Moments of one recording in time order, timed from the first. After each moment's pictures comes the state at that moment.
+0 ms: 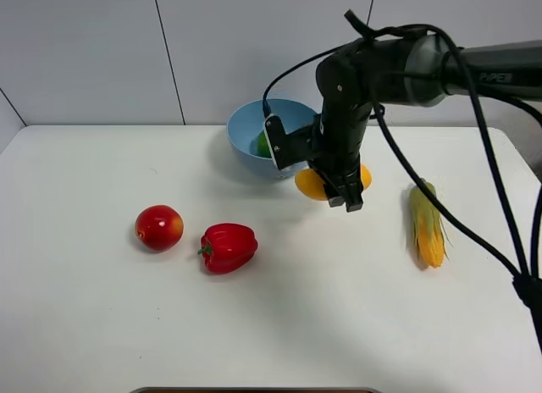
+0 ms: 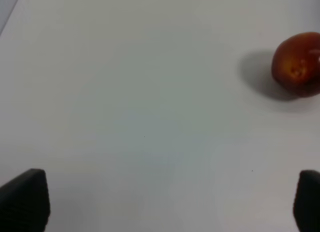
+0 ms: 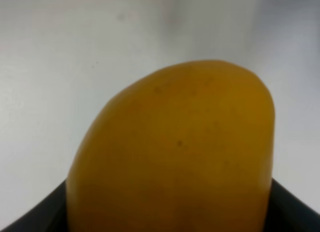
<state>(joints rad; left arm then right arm) -0.03 0.00 -0.44 0.08 1.09 -0.06 0.58 1.95 -1.43 -0.15 0.96 -1.08</state>
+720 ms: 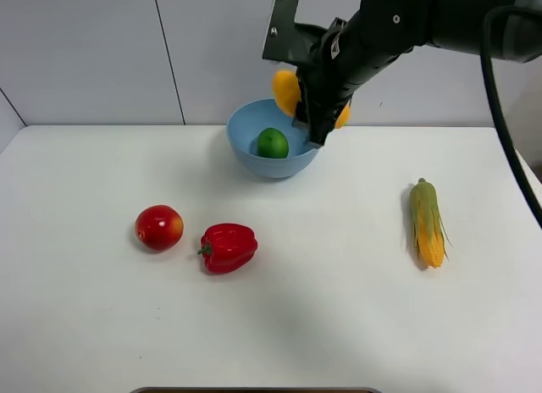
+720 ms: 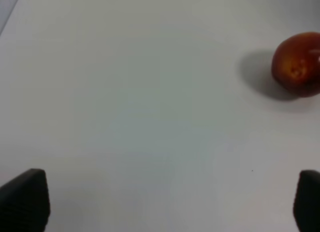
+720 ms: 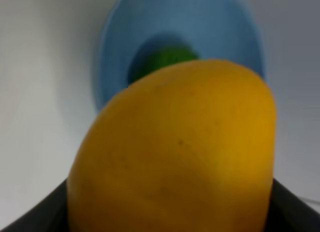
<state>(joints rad) -0.03 0.00 -0.44 0.08 1.09 -0.06 0.58 1.74 -1.43 -0.08 0.60 -0.68</state>
